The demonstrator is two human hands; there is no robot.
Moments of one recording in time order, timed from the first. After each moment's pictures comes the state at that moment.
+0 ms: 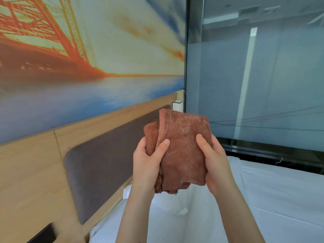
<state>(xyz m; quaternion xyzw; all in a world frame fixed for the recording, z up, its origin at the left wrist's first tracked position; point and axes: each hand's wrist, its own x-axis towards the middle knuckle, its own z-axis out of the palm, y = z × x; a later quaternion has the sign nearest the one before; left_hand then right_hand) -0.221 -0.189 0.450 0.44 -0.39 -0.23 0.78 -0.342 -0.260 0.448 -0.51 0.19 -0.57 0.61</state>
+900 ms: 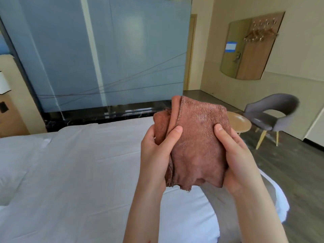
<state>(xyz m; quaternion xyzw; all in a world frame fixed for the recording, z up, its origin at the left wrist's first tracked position) -0.842 -0.183 0.388 0.28 -0.46 -0.60 0.59 -0.971 -0.136 0.393 -0.35 0.40 -0.73 0.43</state>
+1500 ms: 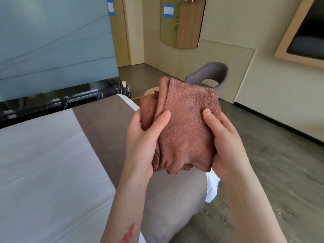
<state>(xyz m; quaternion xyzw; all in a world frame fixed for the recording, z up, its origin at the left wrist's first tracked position) -1.216 -0.263 0.347 0.22 -0.50 -0.68 0.49 -1.325 -0.181 0.353 -0.25 0.47 -0.78 0.31</state>
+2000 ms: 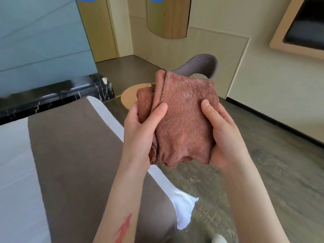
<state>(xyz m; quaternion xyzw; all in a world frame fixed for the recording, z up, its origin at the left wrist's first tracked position) -1.515 -0.303 0.343 0.23 -0.52 -0.68 0.46 -1.627 -0.216 0.349 -0.26 0.44 -0.78 0.35</state>
